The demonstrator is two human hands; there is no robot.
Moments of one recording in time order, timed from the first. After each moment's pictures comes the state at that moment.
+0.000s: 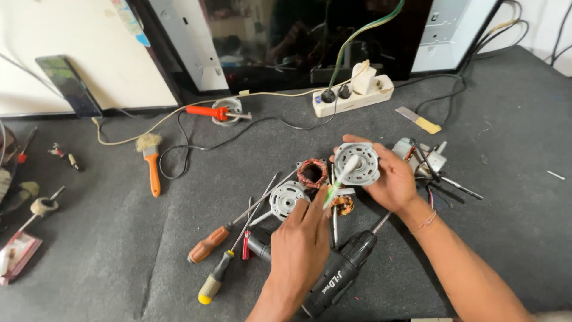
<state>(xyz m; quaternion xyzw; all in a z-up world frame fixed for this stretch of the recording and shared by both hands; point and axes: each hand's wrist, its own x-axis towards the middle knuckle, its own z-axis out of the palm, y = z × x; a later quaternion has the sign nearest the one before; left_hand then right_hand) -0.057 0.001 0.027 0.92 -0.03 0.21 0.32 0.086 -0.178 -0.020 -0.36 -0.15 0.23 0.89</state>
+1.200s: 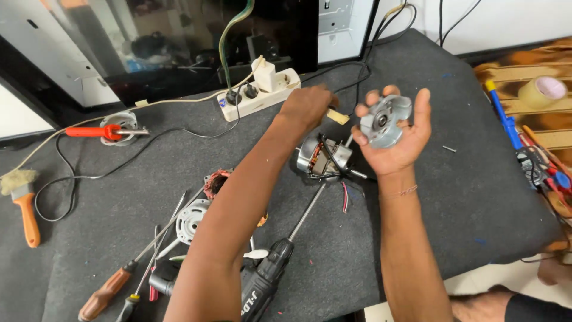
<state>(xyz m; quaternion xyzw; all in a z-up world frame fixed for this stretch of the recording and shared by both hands) 0.258 -0.169 -0.046 0.94 -0.32 0.07 0.06 0.151 -0.345 -0.034 -0.23 -0.25 0.05 0.94</state>
